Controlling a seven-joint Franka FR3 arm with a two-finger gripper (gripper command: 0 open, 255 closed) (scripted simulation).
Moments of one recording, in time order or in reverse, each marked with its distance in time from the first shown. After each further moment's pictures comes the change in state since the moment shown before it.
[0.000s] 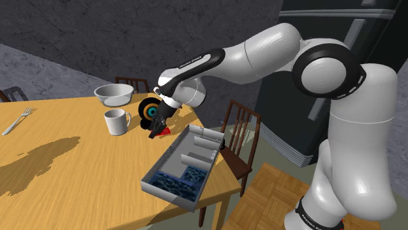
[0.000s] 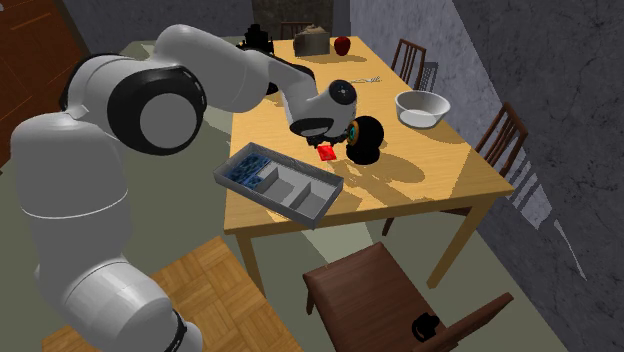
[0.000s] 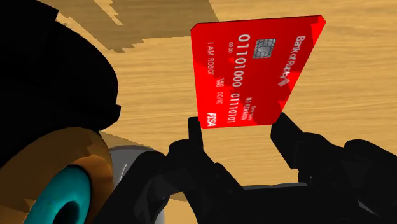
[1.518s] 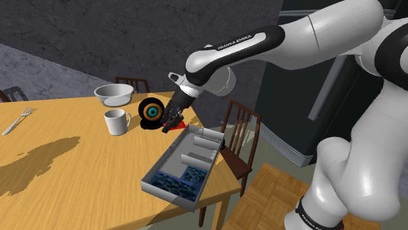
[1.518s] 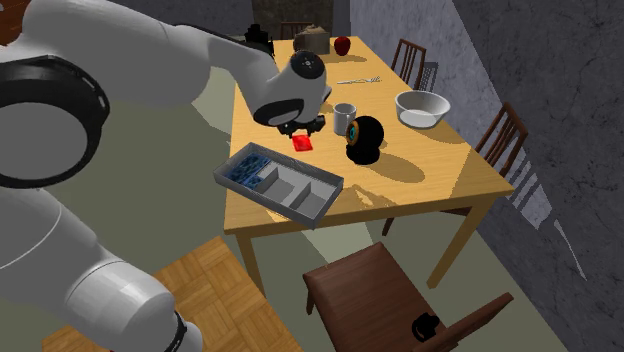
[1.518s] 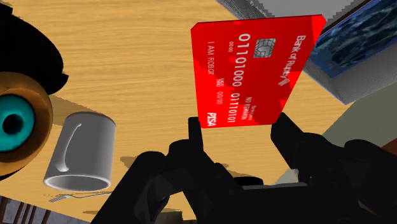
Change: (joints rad) arm 0.071 -0.404 -0.015 -0.314 -0.184 -0.006 0.189
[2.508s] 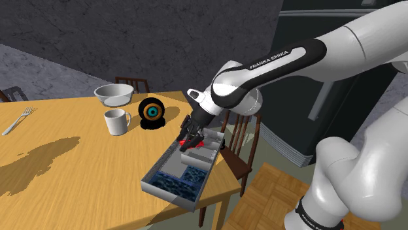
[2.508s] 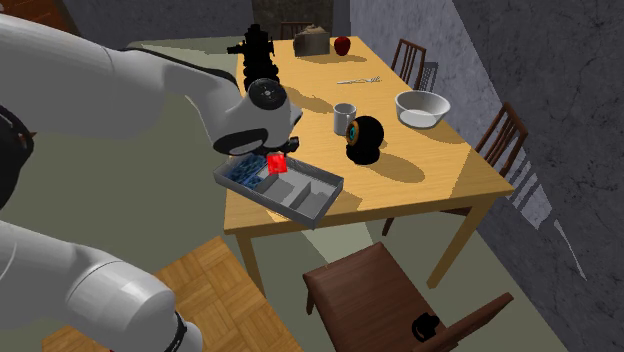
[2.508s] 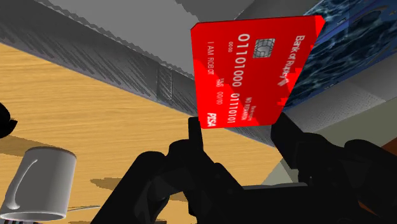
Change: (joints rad) arm 0.032 -0.239 0.044 -0.341 0.017 0.138 0.005
